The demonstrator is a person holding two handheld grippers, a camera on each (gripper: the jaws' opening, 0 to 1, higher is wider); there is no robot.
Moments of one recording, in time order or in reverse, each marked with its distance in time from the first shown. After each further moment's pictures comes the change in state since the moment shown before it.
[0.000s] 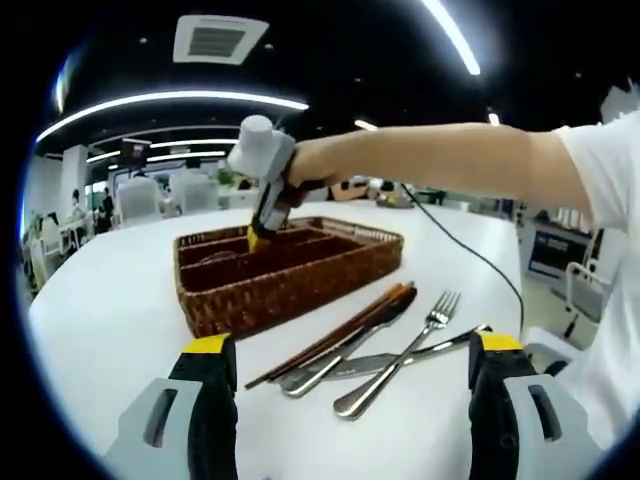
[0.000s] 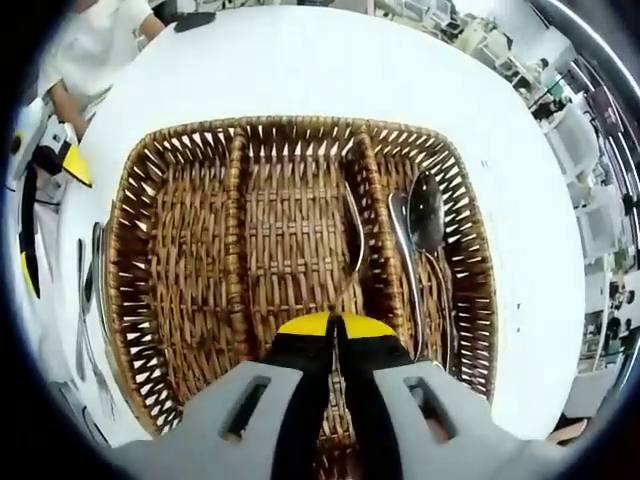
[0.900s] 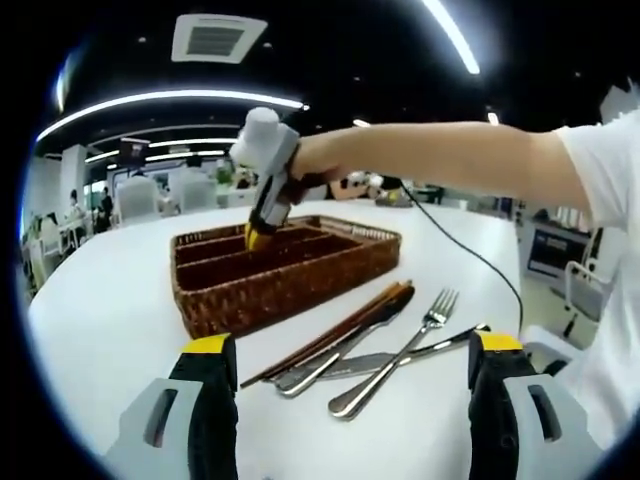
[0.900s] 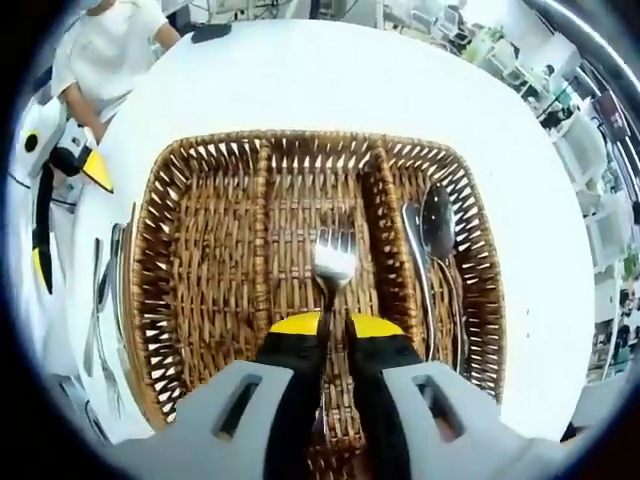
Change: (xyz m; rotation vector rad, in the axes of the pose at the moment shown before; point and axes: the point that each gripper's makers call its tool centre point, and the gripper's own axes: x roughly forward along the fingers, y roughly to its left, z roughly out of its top) left arm 0.000 -0.002 -0.001 0.000 0.006 -0.002; right arm -0.006 0.010 0.009 0.010 -0.058 0.088
